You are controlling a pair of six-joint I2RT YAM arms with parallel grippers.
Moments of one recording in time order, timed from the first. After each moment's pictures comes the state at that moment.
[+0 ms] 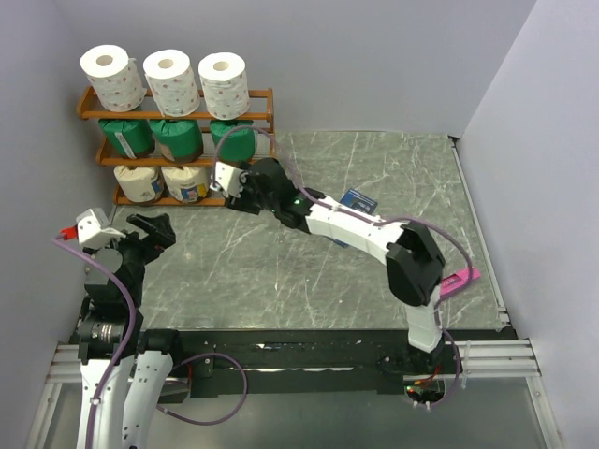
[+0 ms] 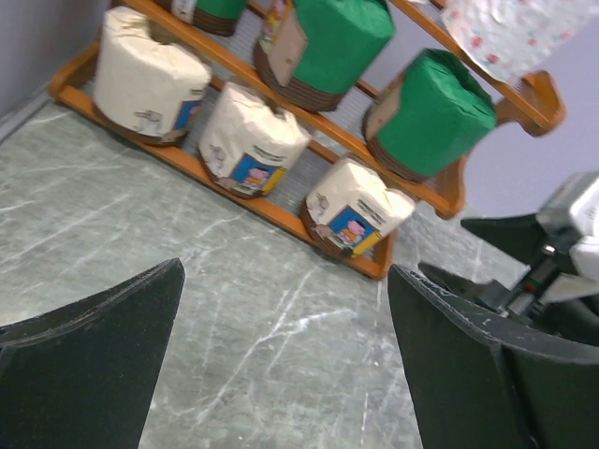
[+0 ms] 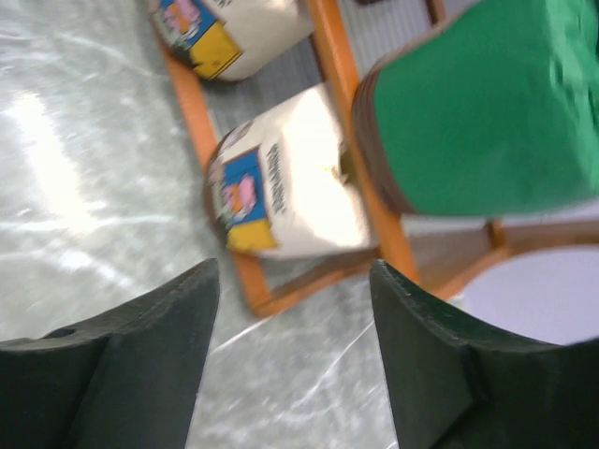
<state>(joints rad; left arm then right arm) -0.02 0.36 0.74 -0.49 -0.22 -0.56 0.90 1.98 1.69 -0.11 0.10 -0.67</state>
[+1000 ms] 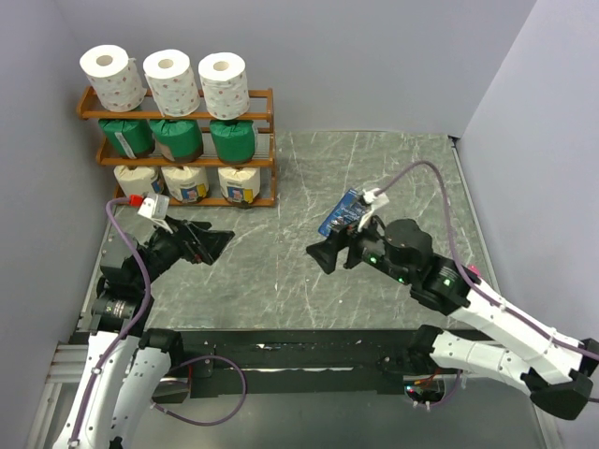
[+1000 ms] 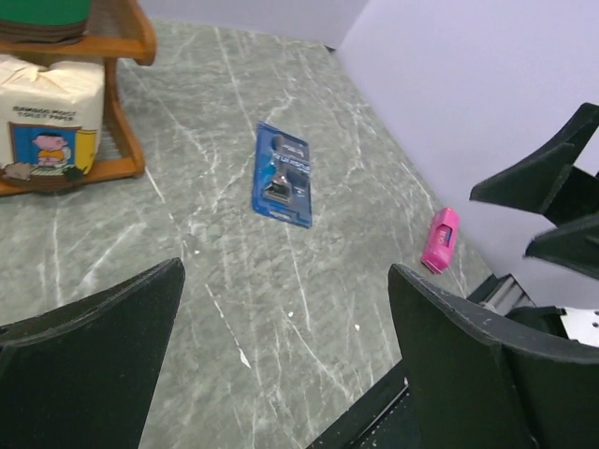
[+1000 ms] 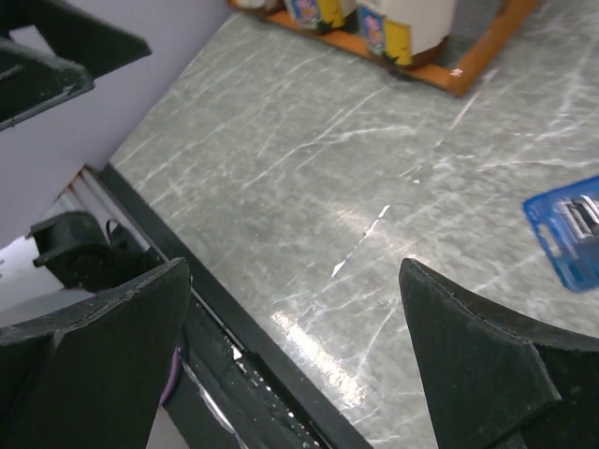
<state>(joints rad) -0.13 0.49 0.66 -0.21 0.54 -0.49 0.91 0.85 0.92 -0.33 0.06 0.42</state>
